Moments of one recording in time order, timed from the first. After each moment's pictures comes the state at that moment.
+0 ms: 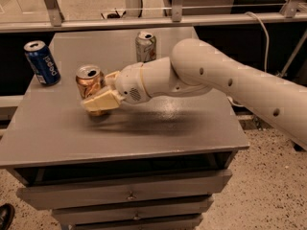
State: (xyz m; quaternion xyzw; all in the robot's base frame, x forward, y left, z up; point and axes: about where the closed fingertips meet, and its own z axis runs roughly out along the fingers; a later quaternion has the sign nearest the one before) arm 0.532 0.134 0.874 -0.53 0.63 0.38 0.42
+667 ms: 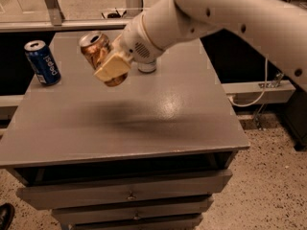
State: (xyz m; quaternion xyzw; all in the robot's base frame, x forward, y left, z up) arm 0.553 0.091 0.950 -0.59 0.67 0.24 0.38
